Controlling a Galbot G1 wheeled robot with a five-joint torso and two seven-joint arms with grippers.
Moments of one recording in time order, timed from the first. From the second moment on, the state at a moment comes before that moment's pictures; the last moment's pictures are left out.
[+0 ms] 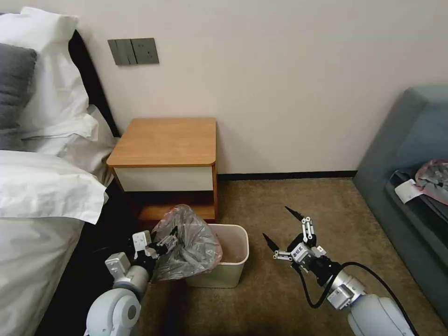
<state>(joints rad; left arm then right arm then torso) 1.54 -1.39 -0.57 -2.02 -0.60 0.42 -0.05 -1.60 1.17 0.52 2.04 -0.42 0.36 -0.25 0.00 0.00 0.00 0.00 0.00</state>
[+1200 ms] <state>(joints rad) 1.48 -1.41 -0.58 -2.03 -0.47 0.63 -0.07 -1.60 1.19 0.52 2.02 -0.43 0.37 -0.25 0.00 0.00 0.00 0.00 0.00</state>
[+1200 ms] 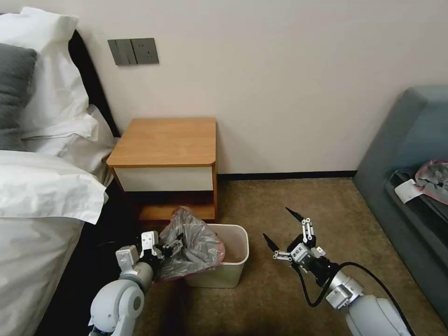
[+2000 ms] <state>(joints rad) 1.49 -1.42 -0.56 -2.01 -0.41 0.64 -0.06 -1.60 1.19 0.53 2.02 -0.44 0.38 -0.25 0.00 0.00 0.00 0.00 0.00</state>
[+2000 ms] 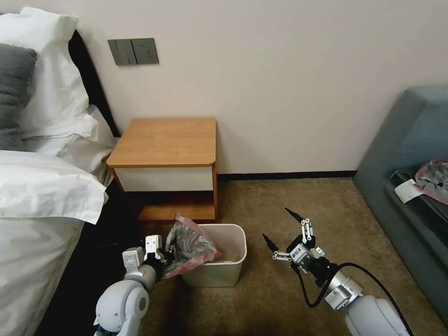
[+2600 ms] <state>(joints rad) 1.55 -1.43 -0.55 -2.05 -0.34 0.33 -0.05 -1.61 1.19 0.41 2.15 -0.16 0.26 -0.21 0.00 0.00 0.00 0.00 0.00</state>
